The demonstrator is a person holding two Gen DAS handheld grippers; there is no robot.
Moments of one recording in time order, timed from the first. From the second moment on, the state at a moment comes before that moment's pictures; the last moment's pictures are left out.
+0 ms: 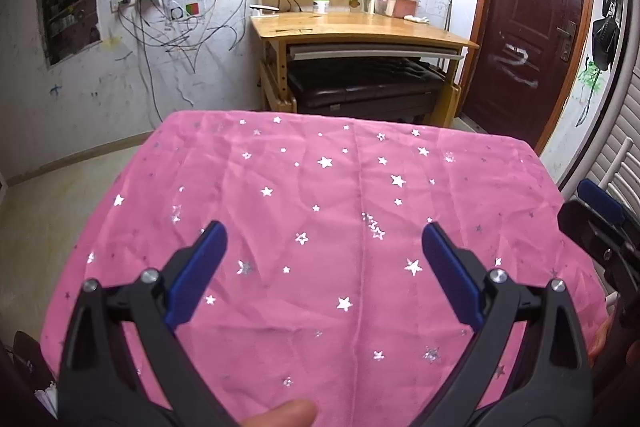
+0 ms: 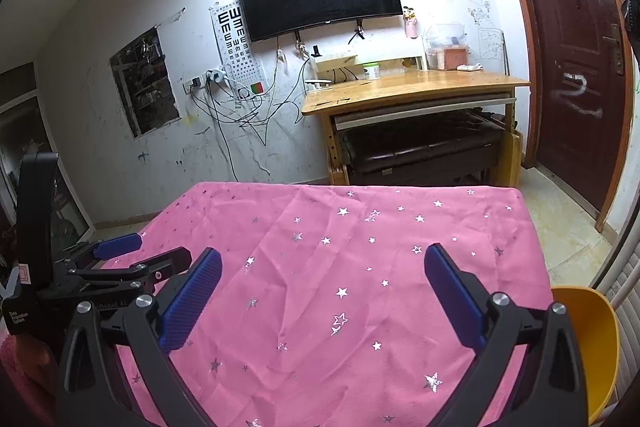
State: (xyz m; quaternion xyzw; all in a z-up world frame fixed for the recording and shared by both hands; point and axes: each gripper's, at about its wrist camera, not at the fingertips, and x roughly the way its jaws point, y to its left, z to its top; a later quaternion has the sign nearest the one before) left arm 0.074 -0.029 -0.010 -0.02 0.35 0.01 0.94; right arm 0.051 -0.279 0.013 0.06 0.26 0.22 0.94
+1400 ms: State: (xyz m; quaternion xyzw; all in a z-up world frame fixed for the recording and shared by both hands) left arm 0.069 -0.032 -0.013 -0.02 0.35 0.01 0.94; right arm 0.044 -0.279 0.017 0.05 0.26 0.21 0.94
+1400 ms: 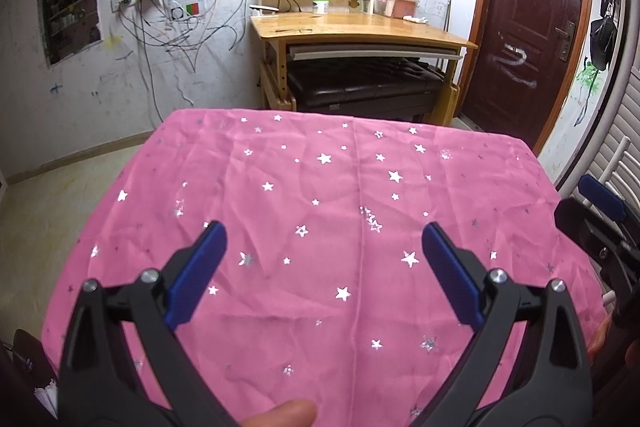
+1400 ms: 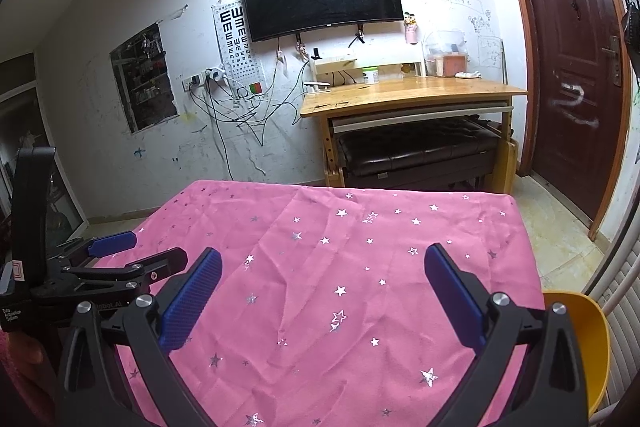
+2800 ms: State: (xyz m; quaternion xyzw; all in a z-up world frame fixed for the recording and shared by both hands) left arm 0.066 -0.029 -0.019 -0.02 0.35 0.01 0.94; right arm 0.045 -0.285 0.015 0.04 0.26 0.21 0.94
